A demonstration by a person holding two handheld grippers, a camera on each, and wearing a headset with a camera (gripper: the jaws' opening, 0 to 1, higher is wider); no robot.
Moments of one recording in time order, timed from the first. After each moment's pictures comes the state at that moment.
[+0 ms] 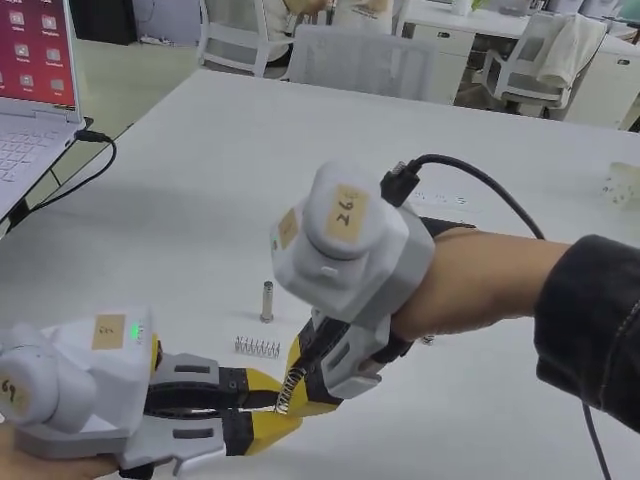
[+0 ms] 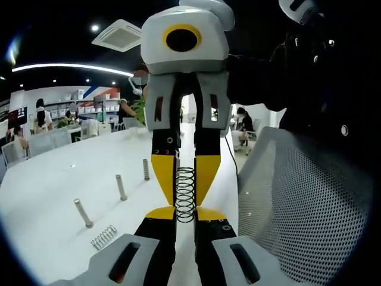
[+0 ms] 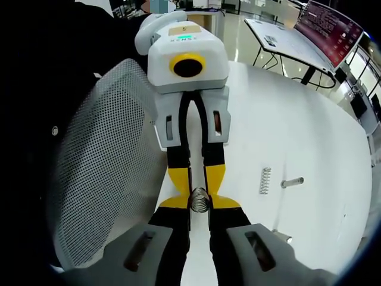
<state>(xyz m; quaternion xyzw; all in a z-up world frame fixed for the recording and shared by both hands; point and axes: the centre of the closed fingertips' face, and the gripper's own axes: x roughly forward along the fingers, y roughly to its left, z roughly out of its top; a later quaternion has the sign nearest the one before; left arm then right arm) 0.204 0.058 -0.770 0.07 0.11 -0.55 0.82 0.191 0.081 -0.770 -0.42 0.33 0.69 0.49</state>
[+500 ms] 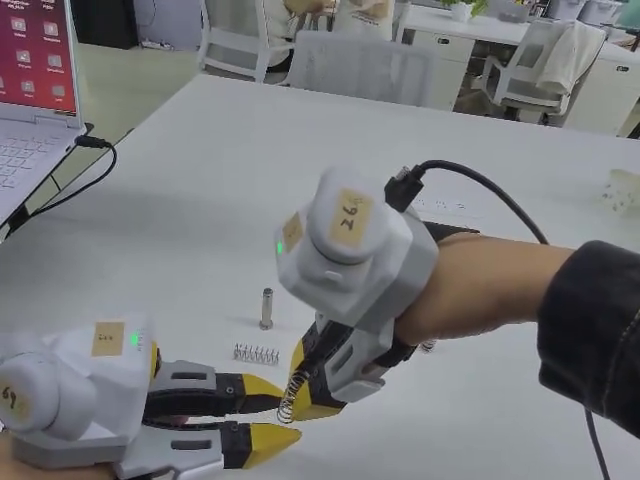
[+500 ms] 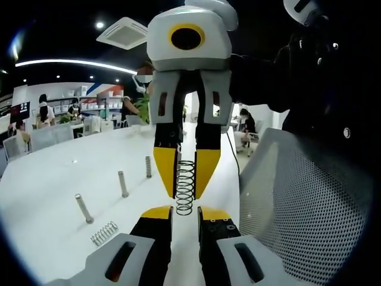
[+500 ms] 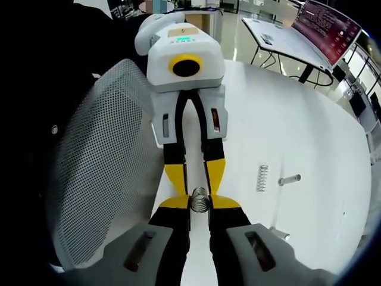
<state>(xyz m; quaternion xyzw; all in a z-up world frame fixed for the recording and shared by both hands) 0.207 0.062 -0.773 0.06 0.12 -0.54 0.83 0.197 0.079 -0.768 -0.42 0.33 0.68 0.50</state>
